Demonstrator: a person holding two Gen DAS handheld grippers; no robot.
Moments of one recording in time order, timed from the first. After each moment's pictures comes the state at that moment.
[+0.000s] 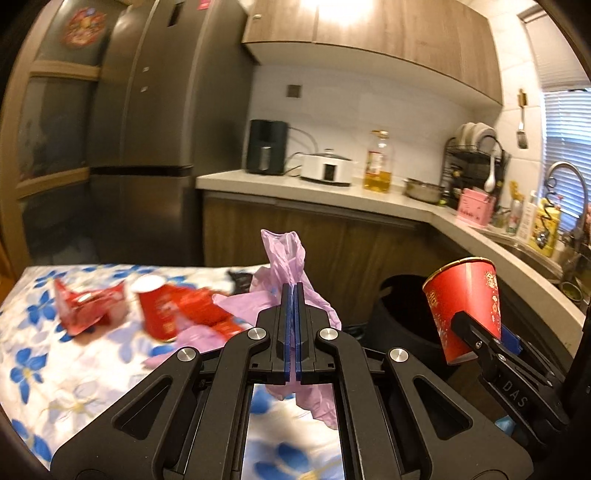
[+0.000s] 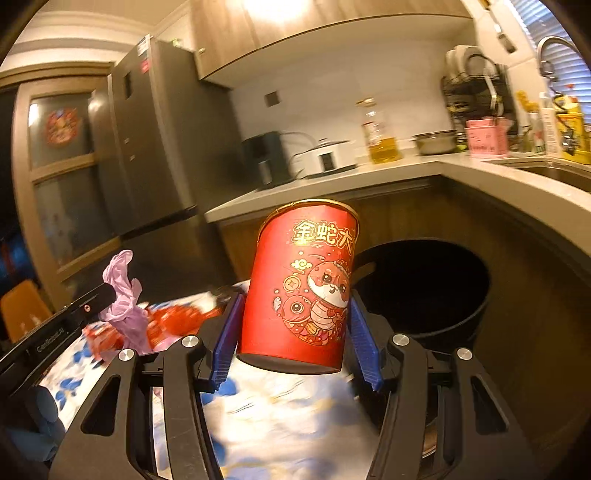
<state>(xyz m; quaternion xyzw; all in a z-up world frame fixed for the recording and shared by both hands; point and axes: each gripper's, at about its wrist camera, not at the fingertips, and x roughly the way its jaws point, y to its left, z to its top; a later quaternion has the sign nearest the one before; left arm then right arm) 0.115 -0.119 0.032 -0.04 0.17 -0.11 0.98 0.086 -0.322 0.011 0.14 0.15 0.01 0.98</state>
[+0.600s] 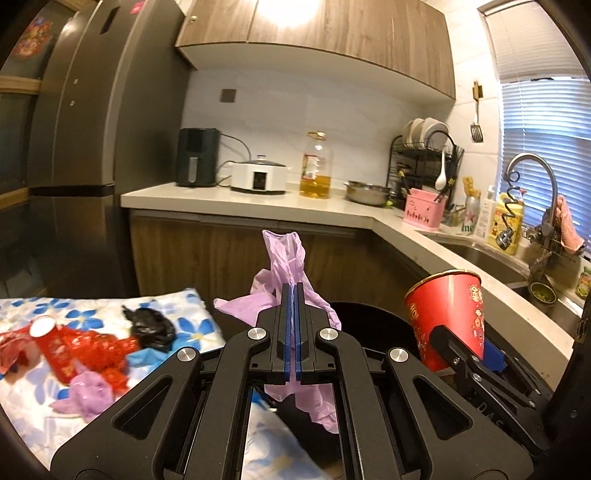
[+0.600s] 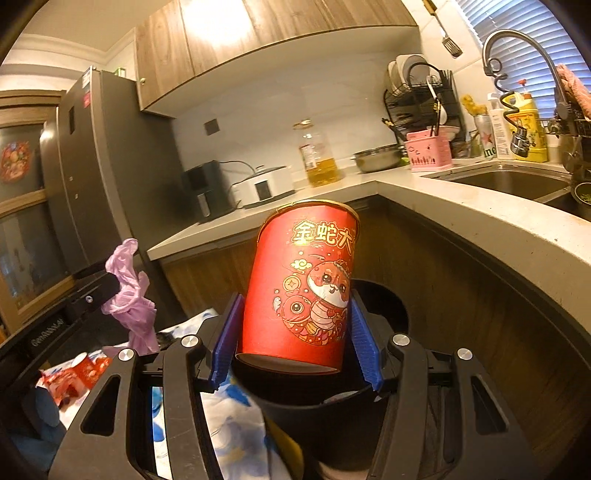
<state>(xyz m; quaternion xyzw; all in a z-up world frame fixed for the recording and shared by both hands) 0.172 -0.233 0.042 -0.03 0.15 -0.20 0.97 0.105 -0.400 0.013 0.17 0.13 -0.09 0.97</state>
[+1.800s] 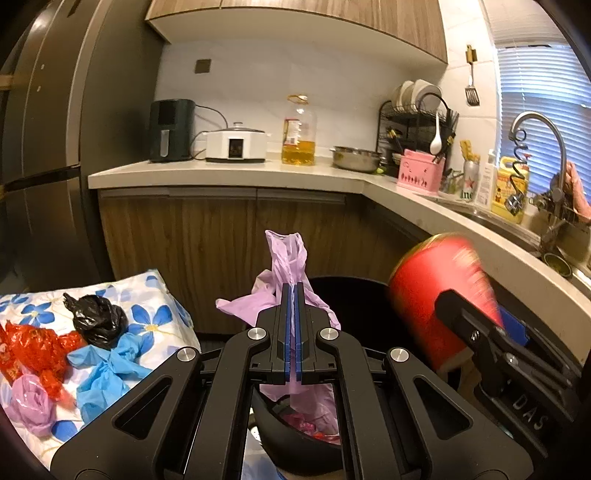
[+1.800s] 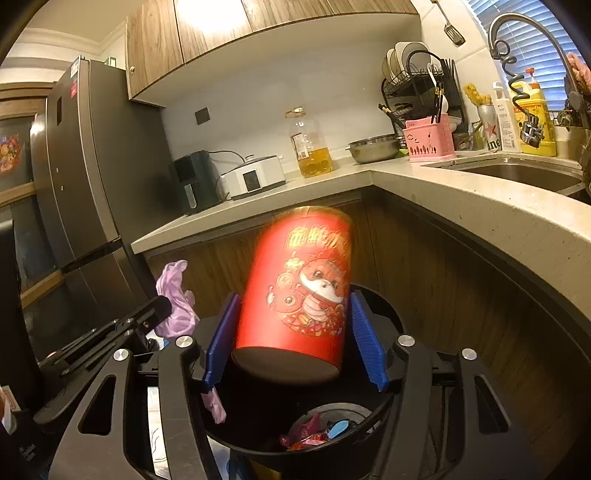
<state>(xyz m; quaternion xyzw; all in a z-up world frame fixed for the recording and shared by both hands) 0.233 -0.287 -0.012 0.01 0.20 -0.23 0.95 0.150 -0.429 -0.008 0.17 0.15 -0.08 0.97</state>
